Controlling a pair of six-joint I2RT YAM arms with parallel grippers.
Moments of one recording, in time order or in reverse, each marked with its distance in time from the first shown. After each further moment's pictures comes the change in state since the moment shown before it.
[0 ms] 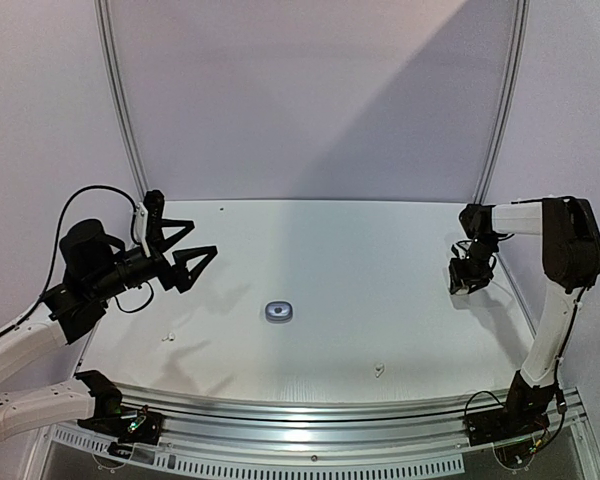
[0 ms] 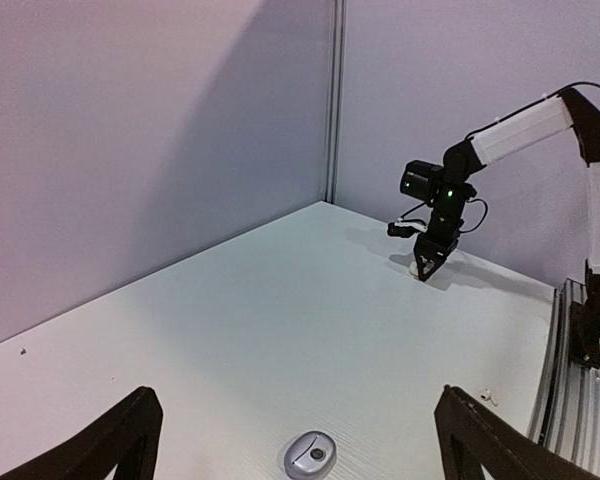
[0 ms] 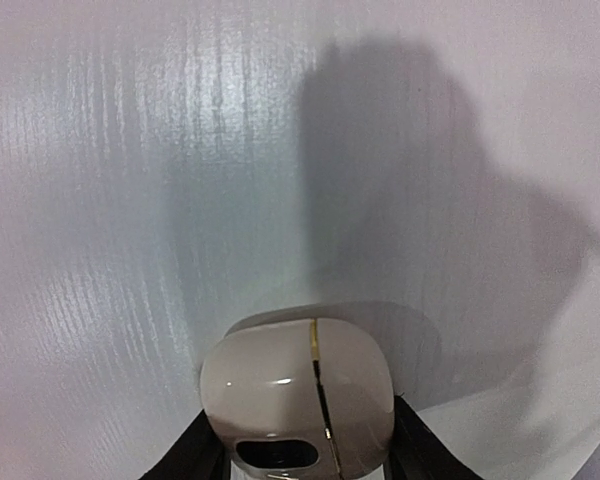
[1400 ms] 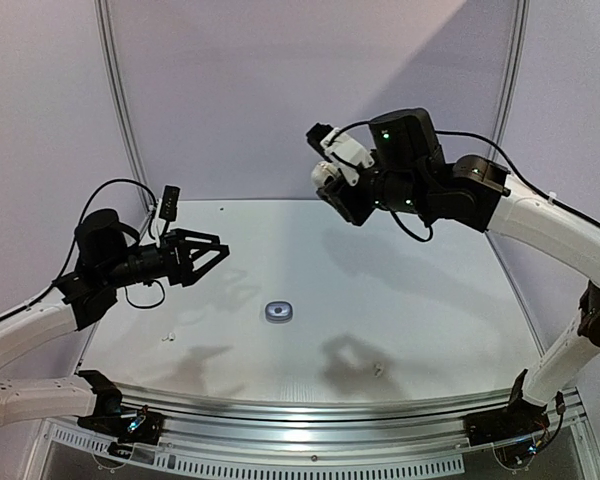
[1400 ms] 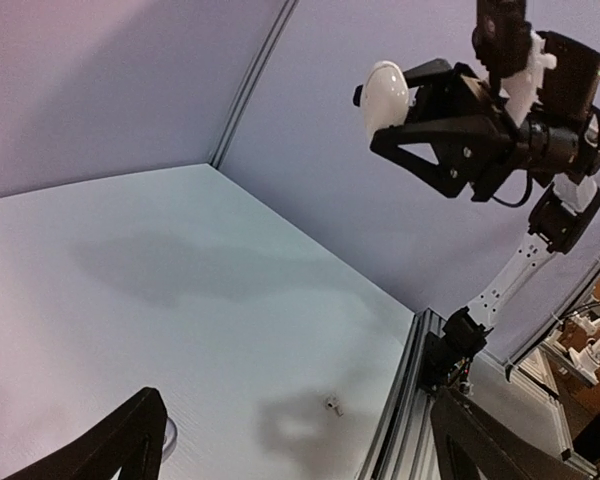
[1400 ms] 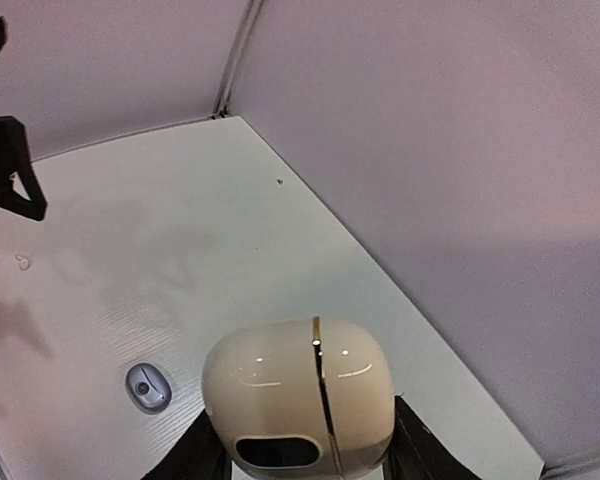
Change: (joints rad) left arm 0.002 0.138 0.046 0.051 0.252 -0.395; right arm 0.927 -0.373 0.373 0.317 0.316 -0.317
